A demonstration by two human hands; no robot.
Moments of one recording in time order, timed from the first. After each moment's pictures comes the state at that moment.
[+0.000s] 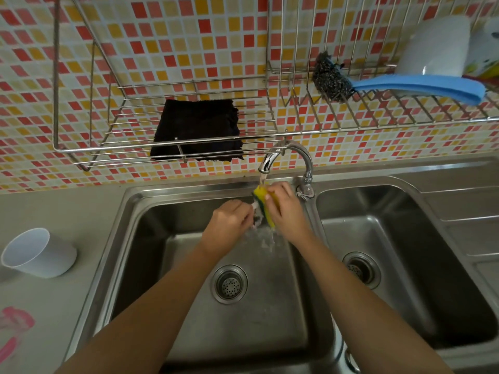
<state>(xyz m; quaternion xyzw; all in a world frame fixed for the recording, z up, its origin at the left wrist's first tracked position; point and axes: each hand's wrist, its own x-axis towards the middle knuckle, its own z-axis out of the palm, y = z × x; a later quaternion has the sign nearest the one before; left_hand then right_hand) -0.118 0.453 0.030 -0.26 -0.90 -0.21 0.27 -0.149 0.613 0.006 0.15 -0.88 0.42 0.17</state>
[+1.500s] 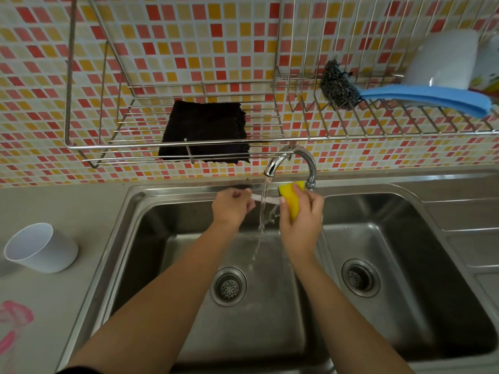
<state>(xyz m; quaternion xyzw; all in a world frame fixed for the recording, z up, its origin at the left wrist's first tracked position) -0.145 0.477 0.058 0.22 -0.78 -0.59 -0.01 -0.119 0.604 0.008 -0.03 -0.86 0.40 0.31</state>
